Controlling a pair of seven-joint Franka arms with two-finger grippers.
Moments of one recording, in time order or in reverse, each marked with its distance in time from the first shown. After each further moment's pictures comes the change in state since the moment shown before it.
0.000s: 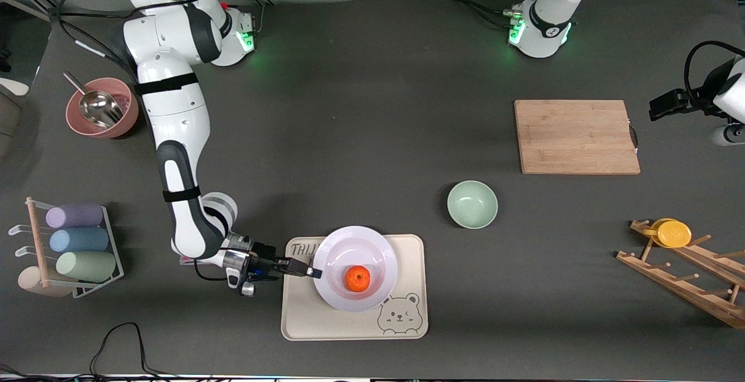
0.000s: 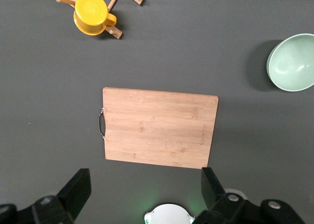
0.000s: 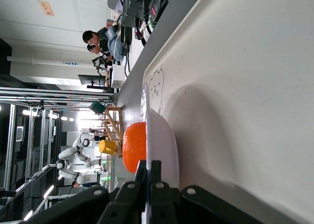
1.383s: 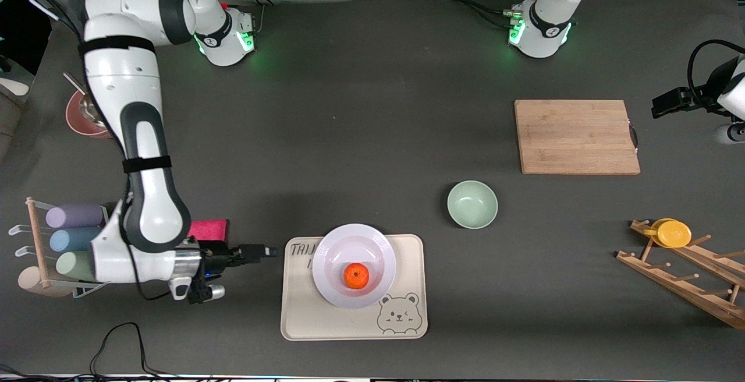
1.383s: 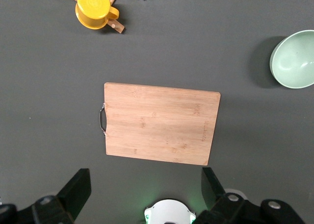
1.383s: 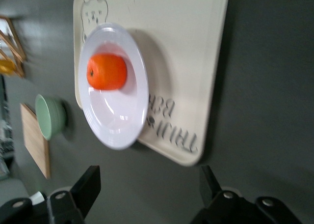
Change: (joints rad) left arm 0.000 0.000 0.011 0.005 0.000 -0.019 0.000; right arm -0.085 -0.245 -0.054 0.067 -0.930 -0.244 0.400
